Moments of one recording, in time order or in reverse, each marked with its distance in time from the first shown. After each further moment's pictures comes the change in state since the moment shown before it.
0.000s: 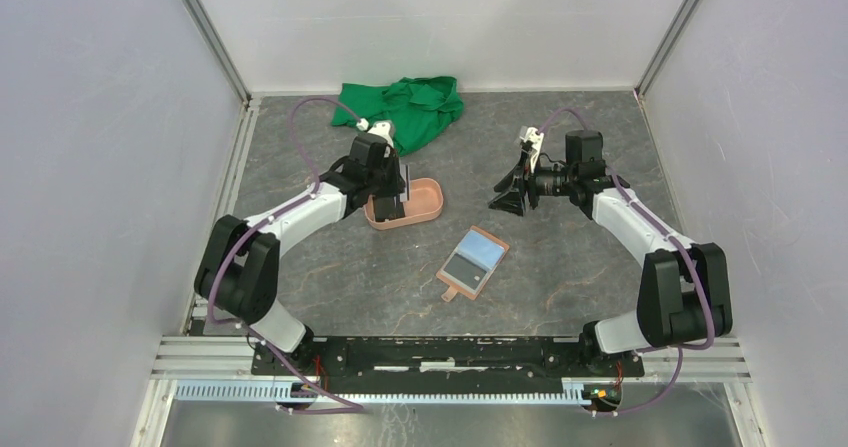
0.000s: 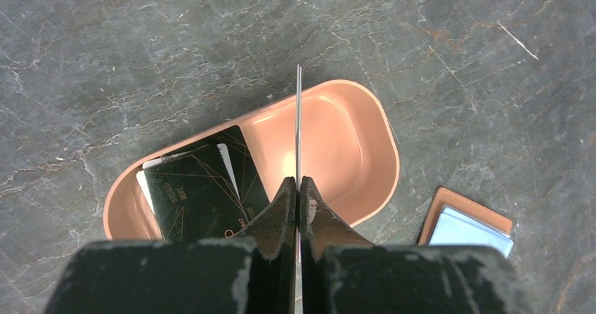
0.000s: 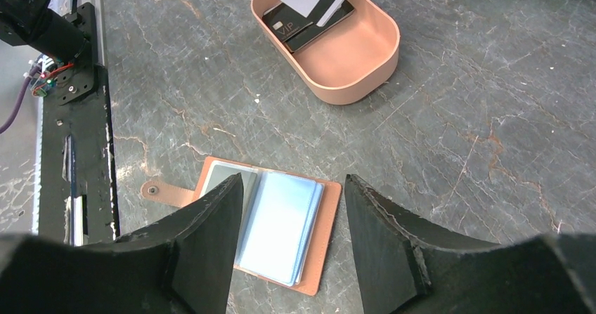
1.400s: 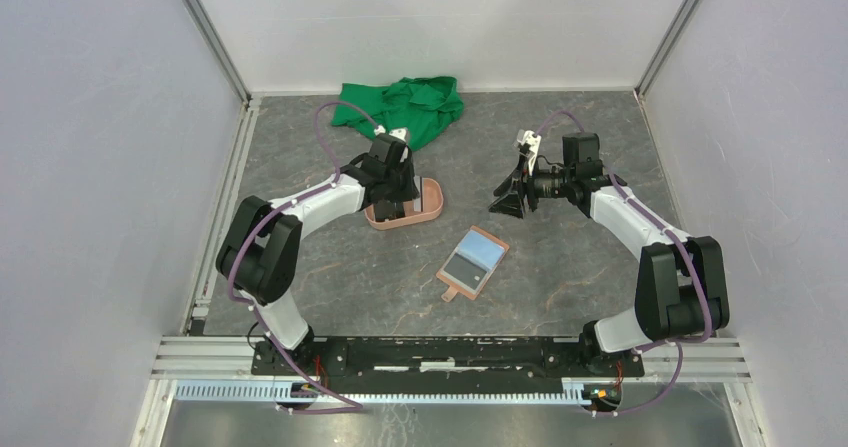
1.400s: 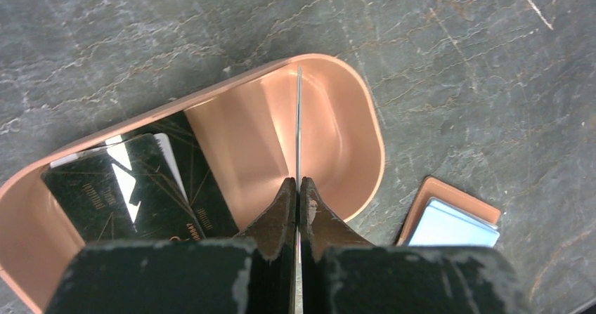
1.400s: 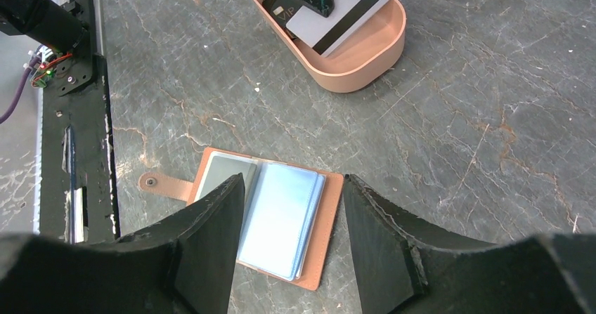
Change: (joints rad) left arm -0.042 0.148 0.084 -0.072 0.047 -0.089; right arm 0.000 0.035 0.003 -0.035 -0.001 -0.040
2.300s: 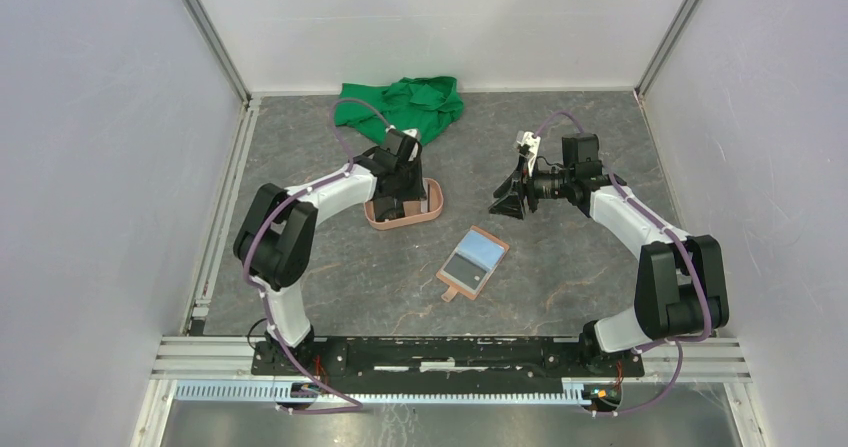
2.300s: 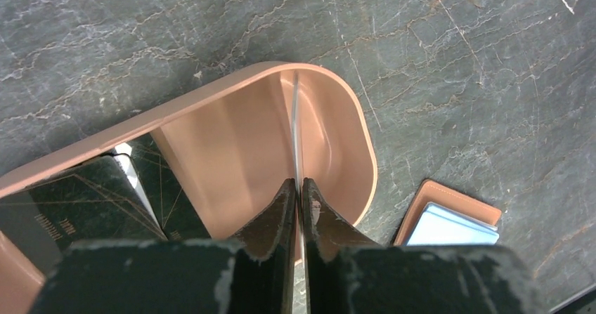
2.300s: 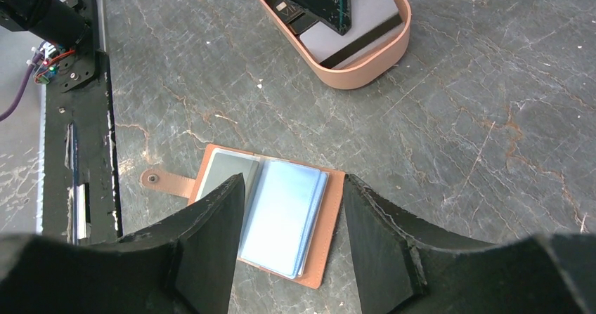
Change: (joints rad) left arm -0.019 0.113 0.133 -0.104 0.042 0.000; right arm 0.000 0.006 0.000 -0.016 -0.005 -0.011
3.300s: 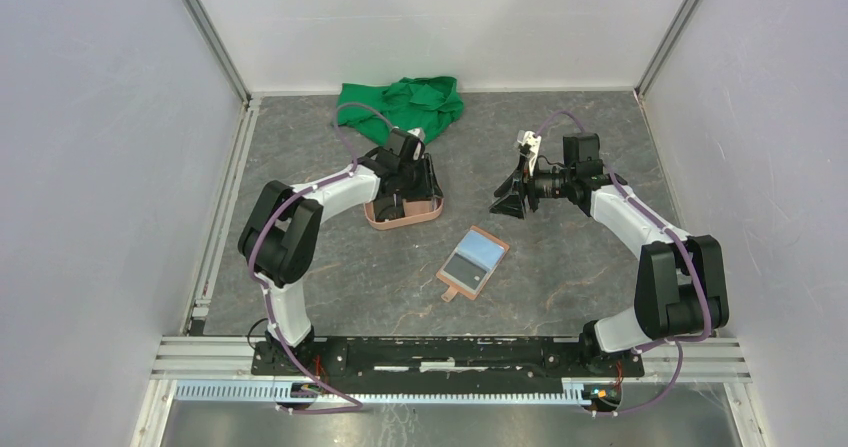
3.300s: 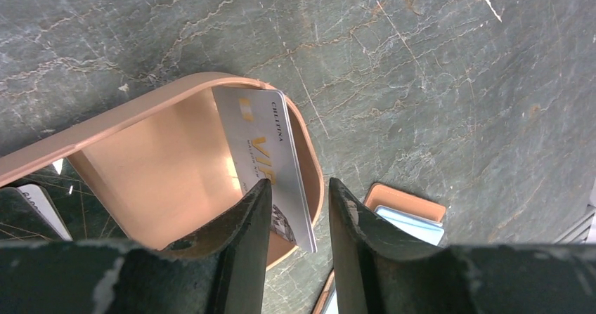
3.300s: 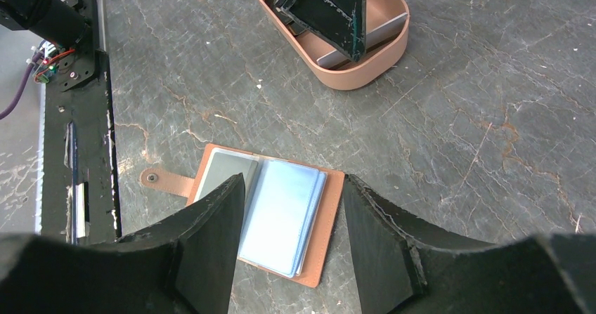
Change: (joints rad) left arm -0.006 0.042 0.013 0.079 0.107 -0.091; right arm -0.006 0.001 0.007 -0.012 -0.007 -0.014
